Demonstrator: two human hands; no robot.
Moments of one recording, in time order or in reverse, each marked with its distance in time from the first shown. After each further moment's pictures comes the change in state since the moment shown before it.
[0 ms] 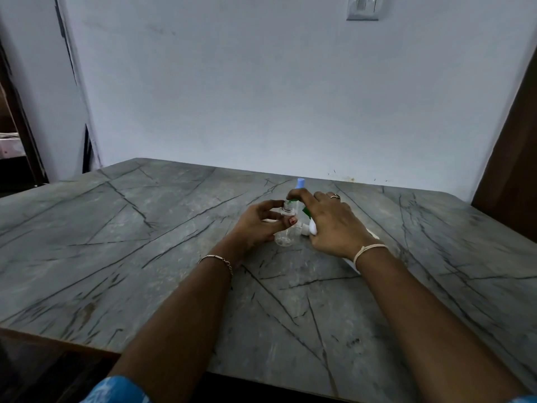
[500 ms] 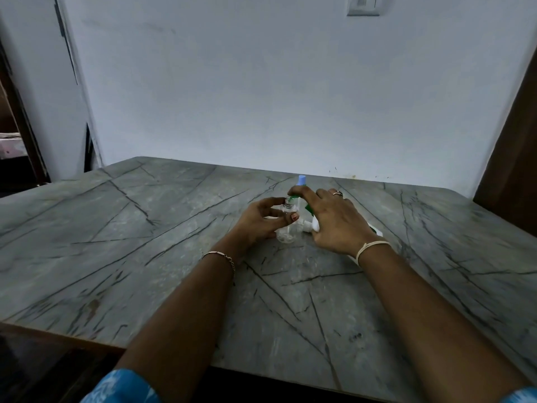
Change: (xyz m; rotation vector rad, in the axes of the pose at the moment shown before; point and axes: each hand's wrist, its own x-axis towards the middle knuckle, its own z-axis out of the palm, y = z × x) left_hand -0.002 0.002 0.000 -0.014 0.002 -0.025; right_hand -0.002 0.000 -0.001 -0.013 -0.013 0.007
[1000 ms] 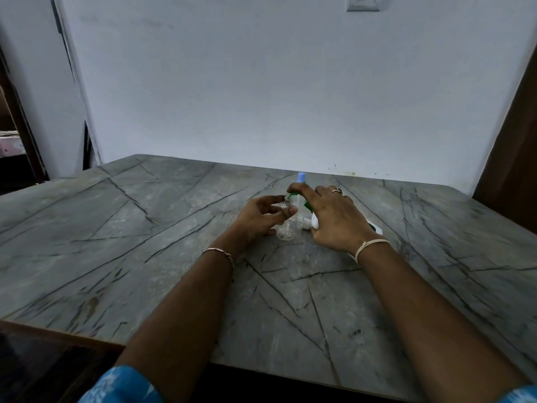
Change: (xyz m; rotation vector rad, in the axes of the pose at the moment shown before) left_hand 0.004 -0.001 -0.001 0.007 0.013 -0.042; right_hand 0.000 0.000 0.002 -0.027 -0.002 0.008
